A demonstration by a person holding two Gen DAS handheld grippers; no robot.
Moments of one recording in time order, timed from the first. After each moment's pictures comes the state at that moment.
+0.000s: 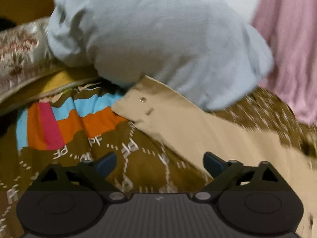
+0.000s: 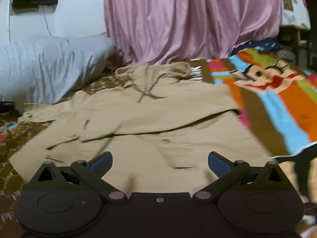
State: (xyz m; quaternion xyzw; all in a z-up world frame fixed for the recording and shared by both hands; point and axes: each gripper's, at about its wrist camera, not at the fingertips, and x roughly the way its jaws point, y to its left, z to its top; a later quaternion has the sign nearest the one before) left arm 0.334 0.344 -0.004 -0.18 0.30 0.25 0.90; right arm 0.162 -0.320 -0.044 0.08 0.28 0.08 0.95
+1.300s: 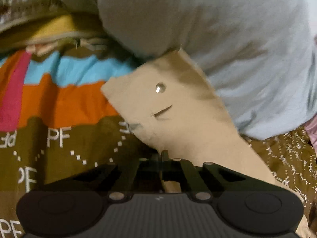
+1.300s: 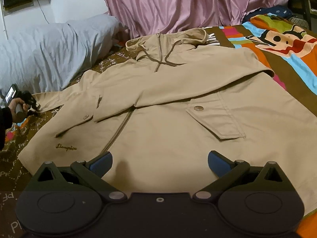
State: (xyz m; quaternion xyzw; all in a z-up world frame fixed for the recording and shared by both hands) left arm 0.424 0.404 -0.057 -0.32 0.32 0.32 0.83; right arm 0.183 -0.287 -0.075 0.12 0.35 0.11 0.92
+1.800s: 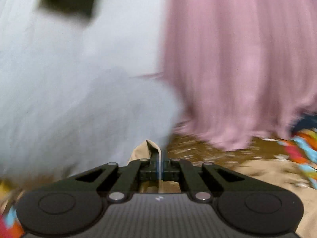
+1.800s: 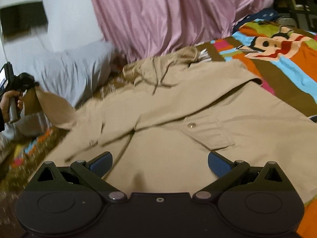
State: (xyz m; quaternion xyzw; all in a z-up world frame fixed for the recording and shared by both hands) left arm 0.386 0.149 0.130 0.02 0.13 0.05 0.99; right arm 0.162 -0.311 -0.064 0.19 0.28 0.09 0.94
